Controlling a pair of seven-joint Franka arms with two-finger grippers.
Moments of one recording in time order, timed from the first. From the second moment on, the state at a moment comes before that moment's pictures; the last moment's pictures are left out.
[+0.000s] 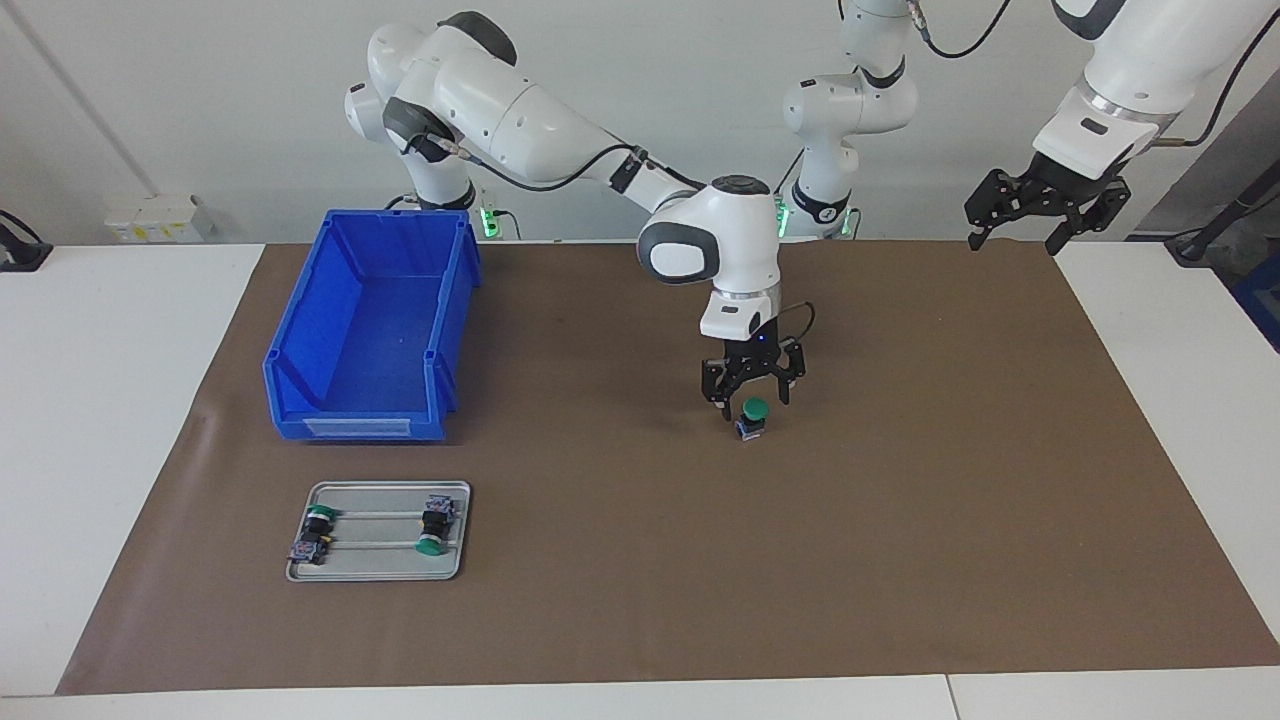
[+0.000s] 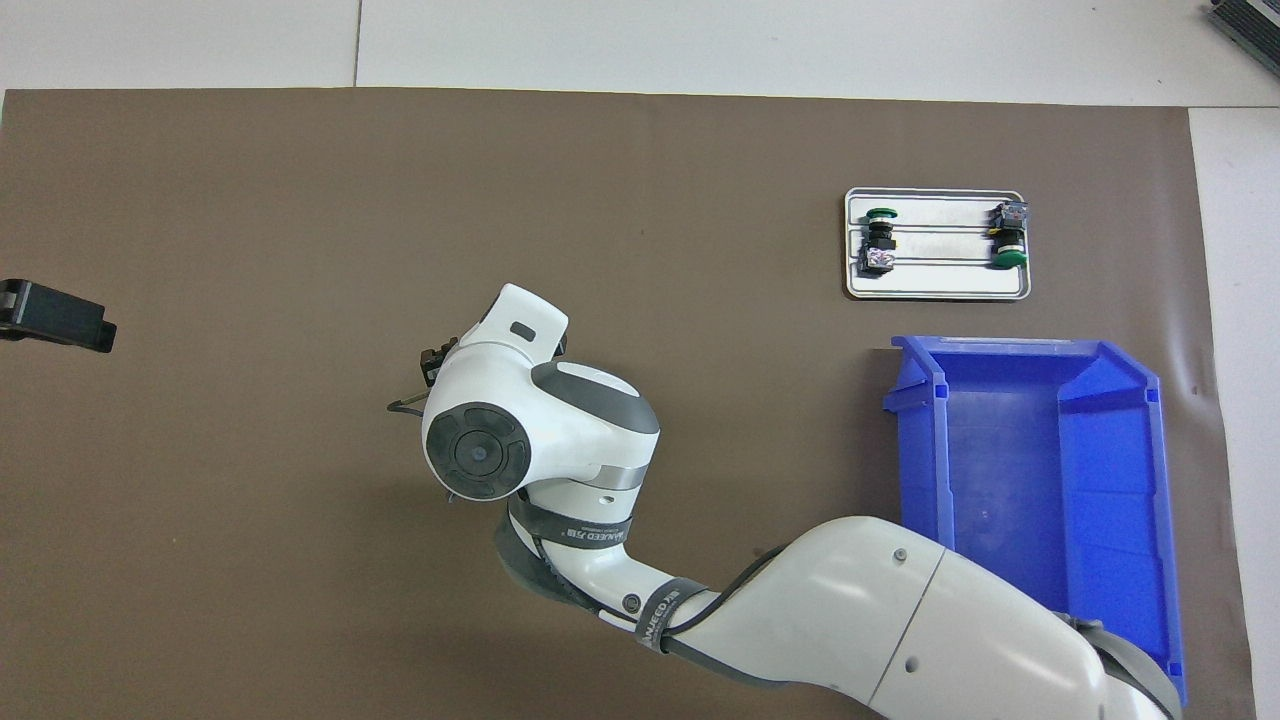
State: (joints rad) left arm 0.01 0.01 -0.05 -1.47 0.00 1.44 0.13; right arm 0.31 0.79 0.67 -1.36 -0.90 2.29 1.01
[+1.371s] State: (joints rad) left arm 0.01 0.01 -0.05 -1.47 0.00 1.44 0.13; right arm 0.31 0.81 0.68 -1.37 -0.90 2.28 1.00
